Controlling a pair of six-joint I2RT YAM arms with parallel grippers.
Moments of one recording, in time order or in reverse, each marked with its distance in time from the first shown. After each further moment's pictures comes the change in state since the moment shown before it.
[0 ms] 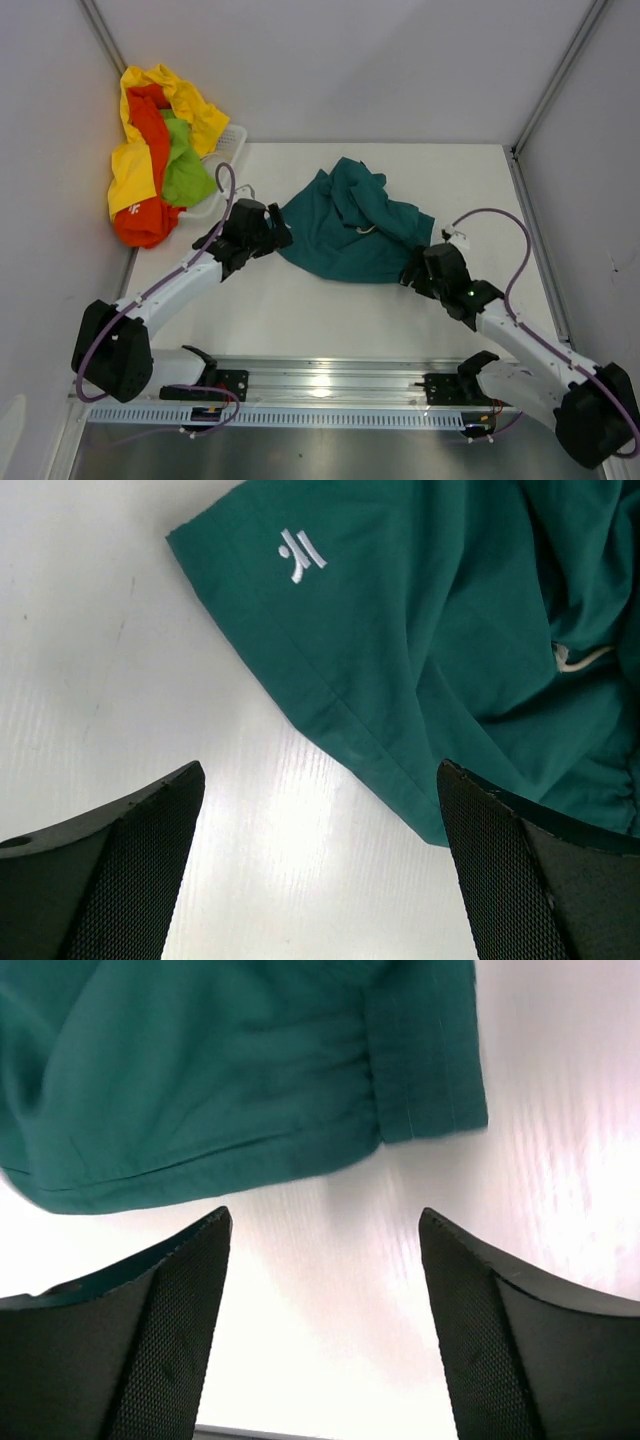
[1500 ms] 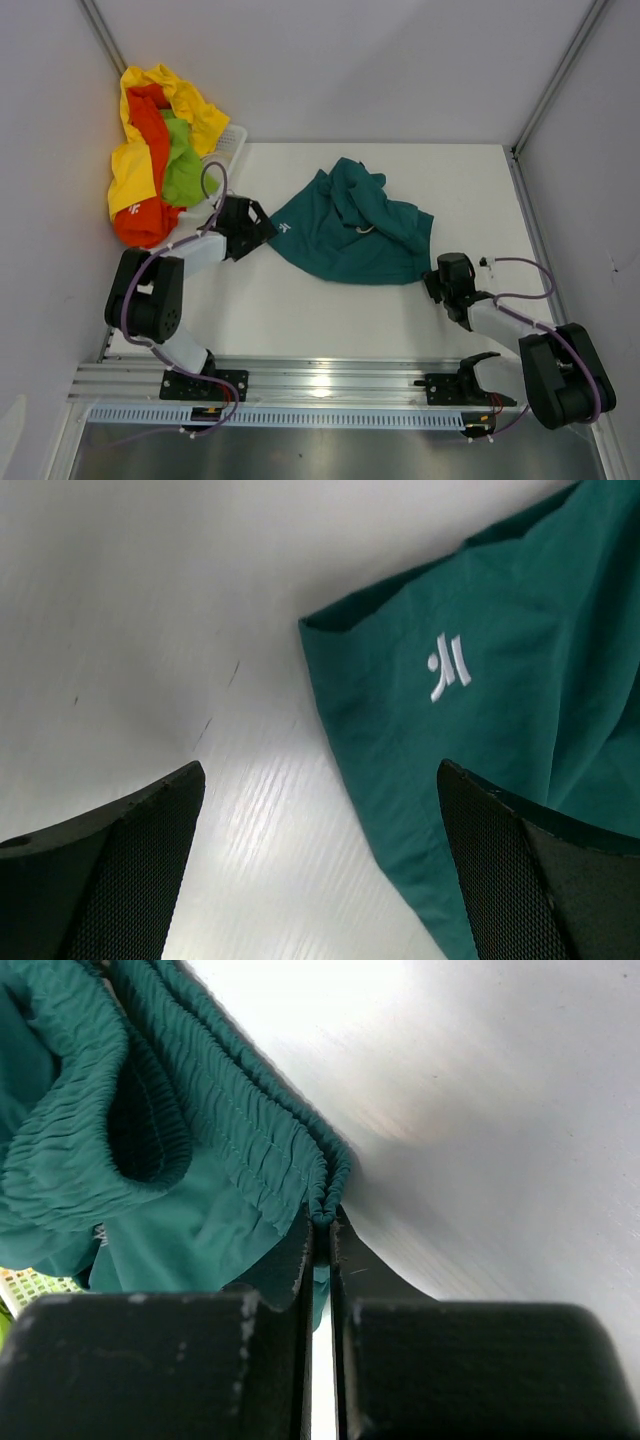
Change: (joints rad) left arm 0.240 0.298 -0.033 0.224 0.118 -0.071; right arm -0.245 0.165 -0.292 0.466 0.003 0.707
